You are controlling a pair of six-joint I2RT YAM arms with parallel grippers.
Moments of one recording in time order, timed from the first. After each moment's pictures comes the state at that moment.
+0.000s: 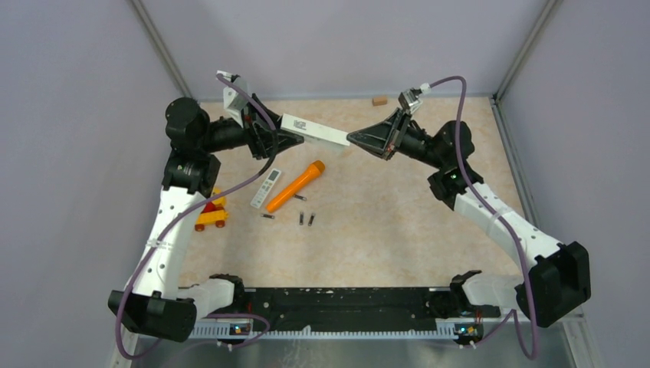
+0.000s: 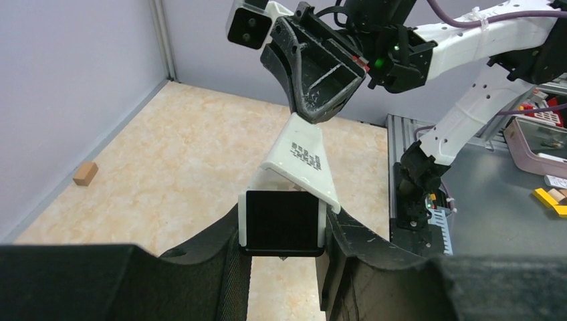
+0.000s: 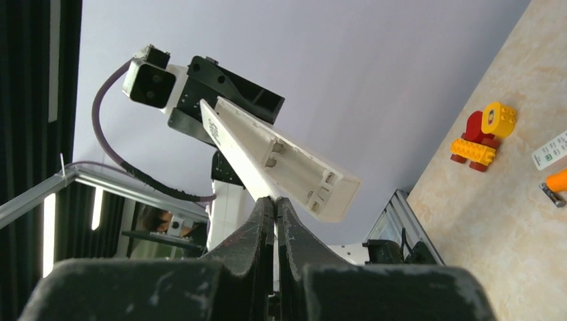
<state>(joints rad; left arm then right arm) -0.17 1.14 1.30 0.04 1.19 -0.26 0.49 1.23 1.00 0.50 -0.70 1.42</state>
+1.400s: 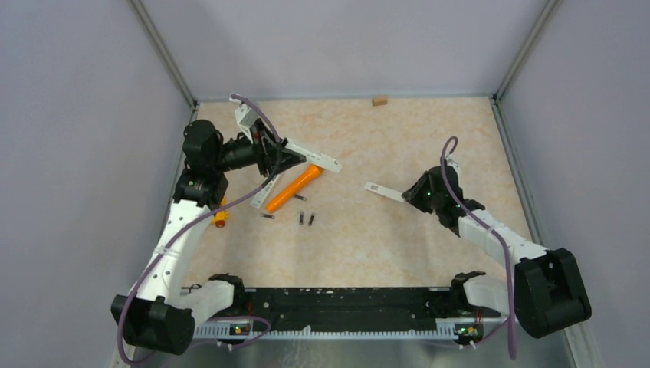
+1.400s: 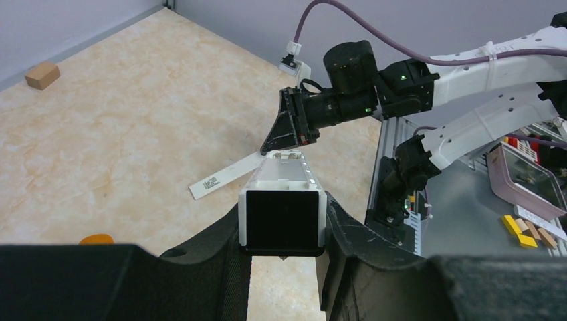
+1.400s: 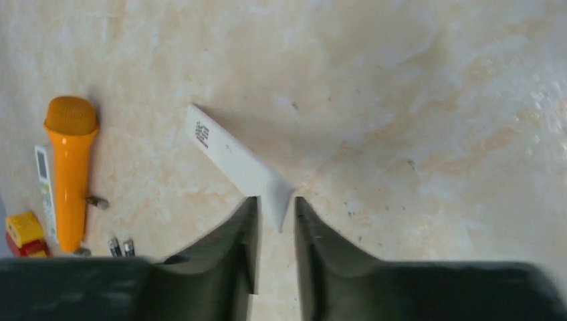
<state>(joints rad) -0.17 1.06 1.05 0.01 1.07 -0.32 0.31 1.16 0.54 -0.06 0.01 0.83</state>
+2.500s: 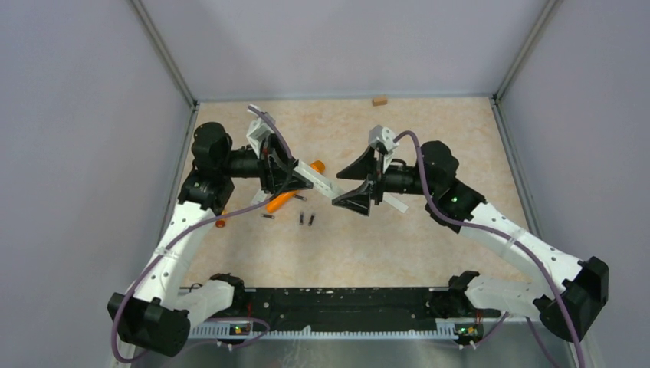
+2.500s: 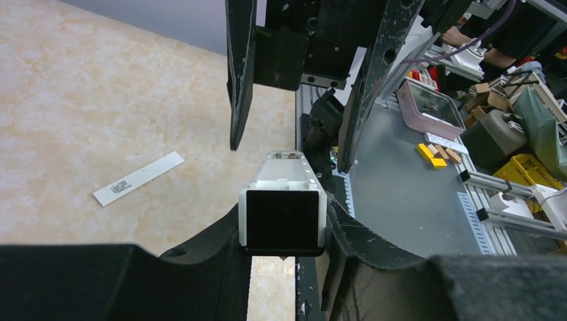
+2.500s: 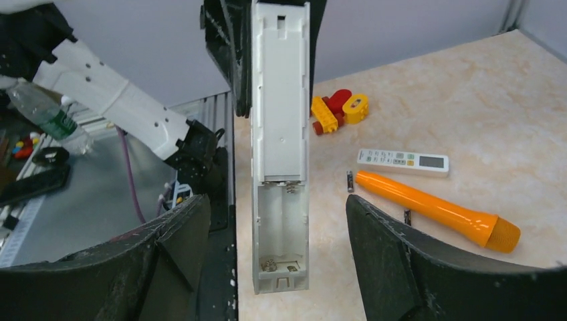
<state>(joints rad) -0.26 1.06 1.04 -0.02 1.32 -0.32 0.73 1.07 0.95 0.13 -0.69 0.21</state>
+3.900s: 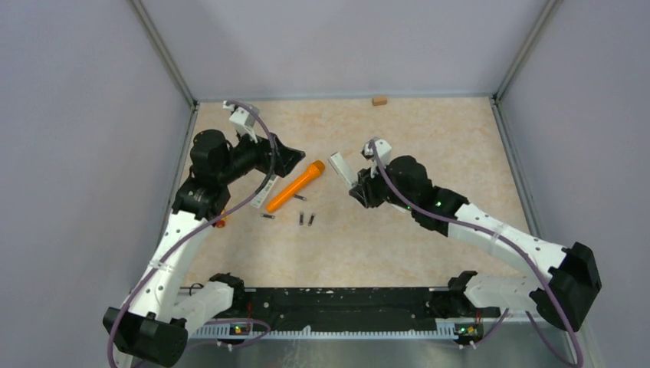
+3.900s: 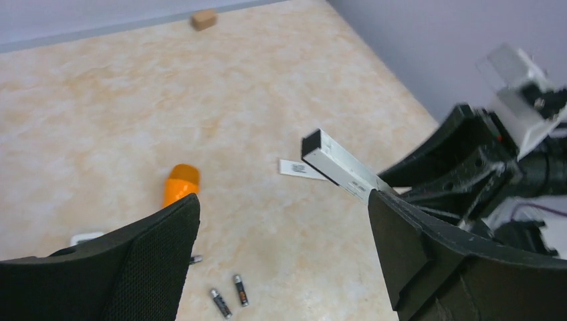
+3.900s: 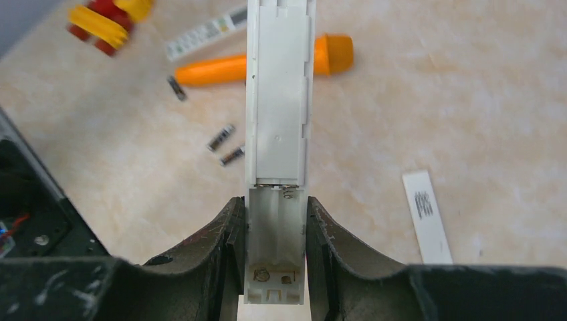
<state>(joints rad) -0.26 0.99 1.04 -0.21 0.57 -0.29 0.81 1.13 0.92 -0.15 -0.08 0.16</state>
